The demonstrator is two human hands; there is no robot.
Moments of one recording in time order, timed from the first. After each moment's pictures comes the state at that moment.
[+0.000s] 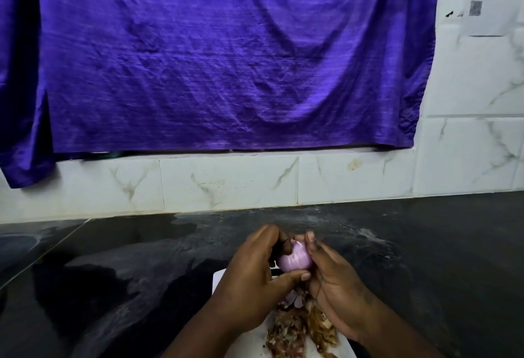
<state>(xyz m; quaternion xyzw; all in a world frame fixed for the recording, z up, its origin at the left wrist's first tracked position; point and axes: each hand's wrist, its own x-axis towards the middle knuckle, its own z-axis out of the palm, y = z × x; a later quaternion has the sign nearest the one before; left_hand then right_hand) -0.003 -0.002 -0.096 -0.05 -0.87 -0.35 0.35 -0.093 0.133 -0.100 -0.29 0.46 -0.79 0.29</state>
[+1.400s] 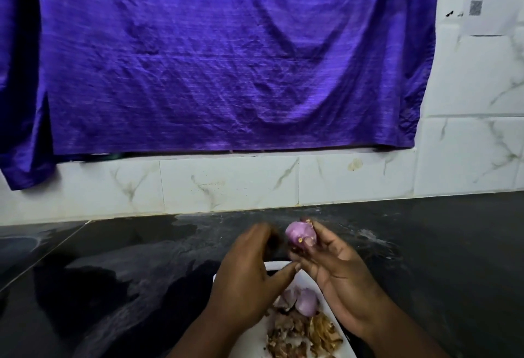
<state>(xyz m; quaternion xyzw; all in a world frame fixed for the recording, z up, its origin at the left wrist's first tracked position) -0.003 -0.005 -0.098 0.04 -0.89 -0.26 0.38 -0.112 0.135 -0.103 -0.26 0.43 -0.83 0.25</state>
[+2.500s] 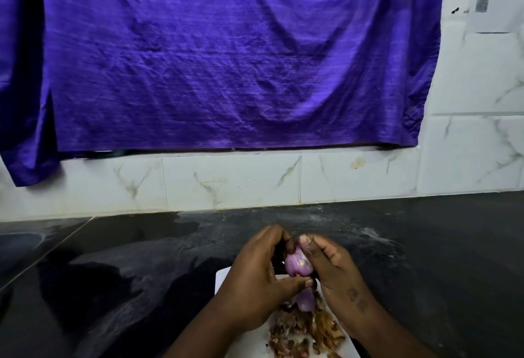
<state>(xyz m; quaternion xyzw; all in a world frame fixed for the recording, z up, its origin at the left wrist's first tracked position) -0.006 -0.001 -0.096 -0.04 -0.86 -0.40 0.32 -0.103 0.124 -0.108 -0.36 0.57 -0.74 0.11</state>
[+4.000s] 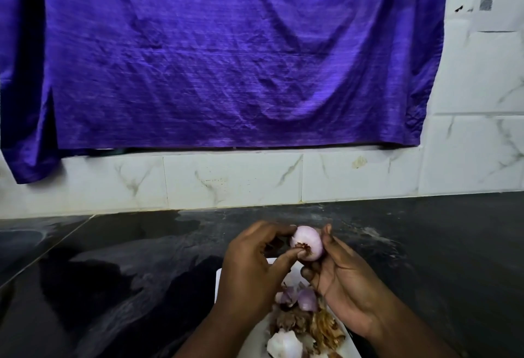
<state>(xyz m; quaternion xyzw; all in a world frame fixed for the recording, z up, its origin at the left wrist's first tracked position) -0.007 0.005 -0.096 0.01 -0.81 -0.36 0.47 -0.109 0.135 -0.103 -0.19 0.39 -0.84 0.32</state>
